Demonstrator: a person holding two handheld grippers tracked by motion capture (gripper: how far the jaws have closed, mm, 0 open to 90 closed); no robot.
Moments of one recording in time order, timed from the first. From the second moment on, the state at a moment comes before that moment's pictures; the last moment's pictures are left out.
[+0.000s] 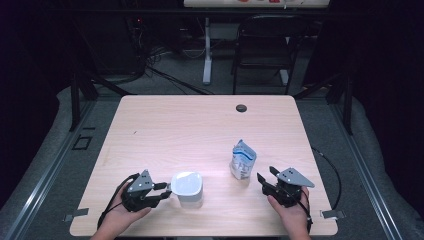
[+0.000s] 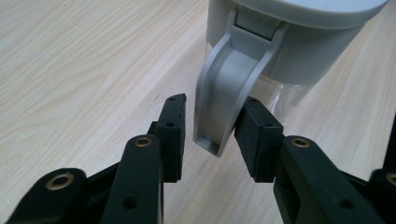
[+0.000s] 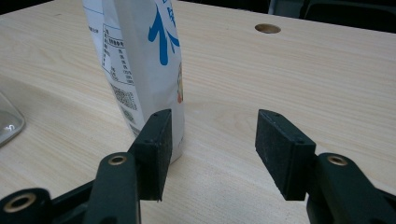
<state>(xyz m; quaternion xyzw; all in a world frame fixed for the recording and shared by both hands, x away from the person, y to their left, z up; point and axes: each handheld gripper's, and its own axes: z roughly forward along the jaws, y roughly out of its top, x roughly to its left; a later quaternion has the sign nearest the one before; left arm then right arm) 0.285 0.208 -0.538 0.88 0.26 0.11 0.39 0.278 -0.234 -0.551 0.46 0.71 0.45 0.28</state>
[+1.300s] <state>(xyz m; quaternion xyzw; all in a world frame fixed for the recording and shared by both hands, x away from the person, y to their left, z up) 0.286 0.217 -0.491 0.82 0.29 0.11 0.48 0.252 -0.217 -0.532 0.42 0.73 0.46 0.28</state>
